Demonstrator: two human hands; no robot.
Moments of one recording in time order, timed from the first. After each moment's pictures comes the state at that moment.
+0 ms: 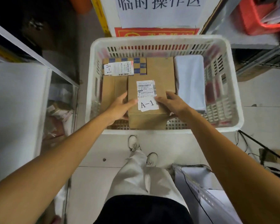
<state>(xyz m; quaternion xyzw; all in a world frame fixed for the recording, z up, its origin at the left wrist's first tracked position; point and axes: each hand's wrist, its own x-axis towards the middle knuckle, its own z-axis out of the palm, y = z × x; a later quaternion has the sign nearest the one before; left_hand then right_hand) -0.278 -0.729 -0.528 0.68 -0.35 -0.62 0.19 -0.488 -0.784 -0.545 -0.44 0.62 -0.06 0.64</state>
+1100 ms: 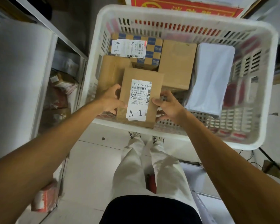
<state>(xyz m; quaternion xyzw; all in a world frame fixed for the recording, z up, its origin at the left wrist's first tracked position) -0.251 -0.737 -0.574 0.76 -0.25 -0.59 0.09 -0.466 -0.793 -0.607 -0.37 0.57 -0.01 0.73</state>
